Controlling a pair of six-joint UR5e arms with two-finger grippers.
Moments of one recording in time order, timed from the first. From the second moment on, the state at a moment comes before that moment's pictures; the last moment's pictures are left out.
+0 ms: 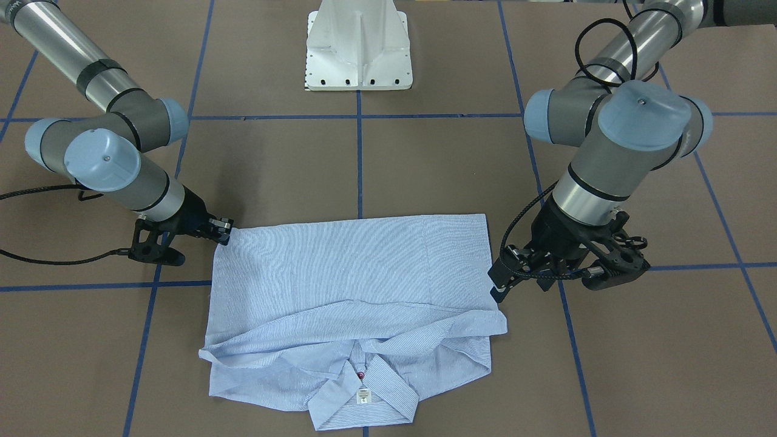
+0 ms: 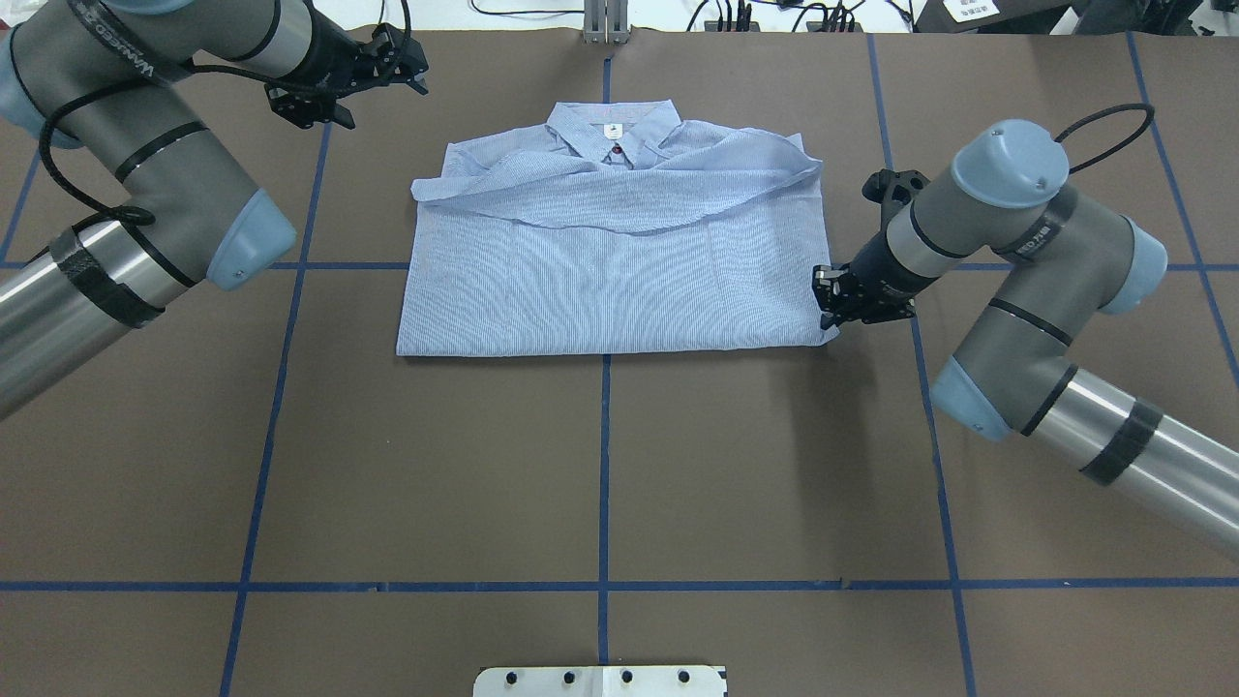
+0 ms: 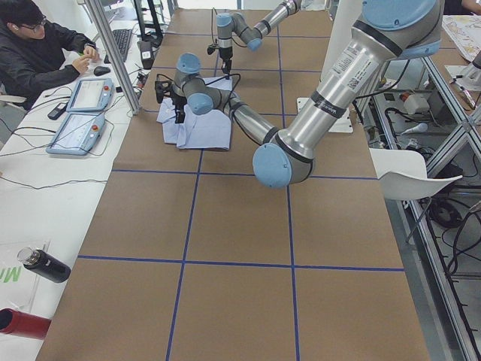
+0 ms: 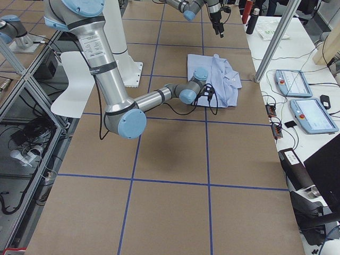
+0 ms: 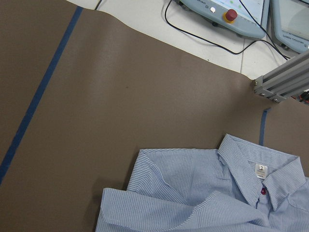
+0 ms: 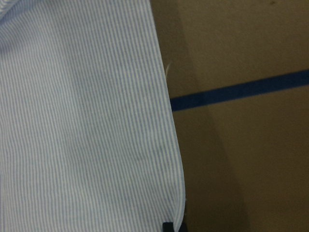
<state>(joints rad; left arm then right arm) -0.95 -2.23 -1.48 -2.02 -2.00 -1.34 0.79 -1.21 1.52 -1.08 2.25 1.27</state>
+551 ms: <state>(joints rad) -0.95 -2.23 -1.51 -2.00 -2.00 -1.34 0.76 -1.48 1.80 -1.10 2.30 1.27</state>
